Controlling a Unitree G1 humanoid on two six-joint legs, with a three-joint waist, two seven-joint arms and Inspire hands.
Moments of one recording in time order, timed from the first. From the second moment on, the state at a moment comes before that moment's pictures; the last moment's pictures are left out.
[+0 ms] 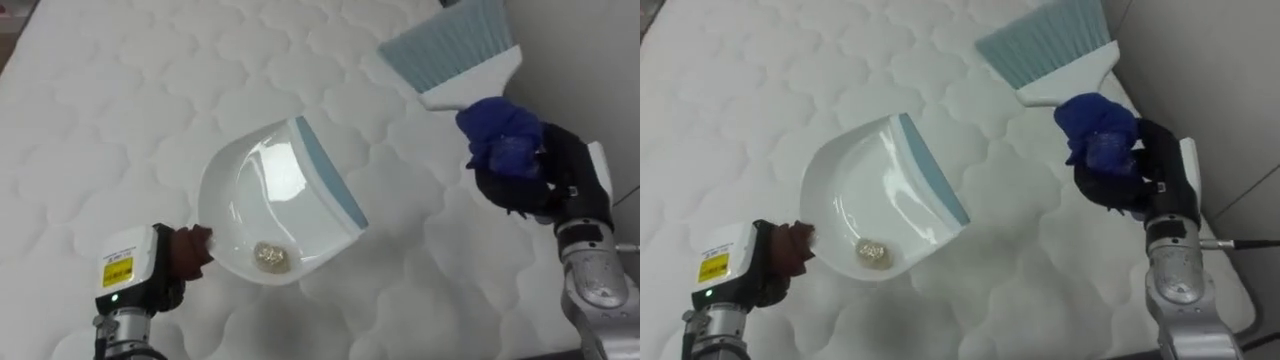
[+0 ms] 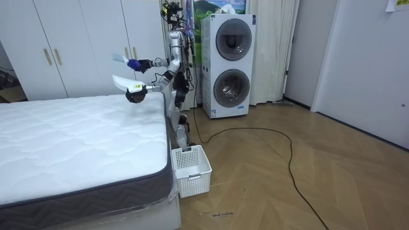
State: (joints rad) left arm 0.02 0.34 -0.12 0.74 0.89 -0.16 0.68; right arm -0.01 -0.45 0.00 0.29 0.11 -0.16 -0.24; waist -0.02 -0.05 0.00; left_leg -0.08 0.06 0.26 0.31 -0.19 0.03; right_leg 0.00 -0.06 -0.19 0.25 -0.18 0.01
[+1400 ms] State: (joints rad) left arm 0.04 0.28 -0.07 0.56 0.78 -0.16 0.55; right arm 0.06 -0.38 -0.04 0.27 0.06 -0.22 -0.38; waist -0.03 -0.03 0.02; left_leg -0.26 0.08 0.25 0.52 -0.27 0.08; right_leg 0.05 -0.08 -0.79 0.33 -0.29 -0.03
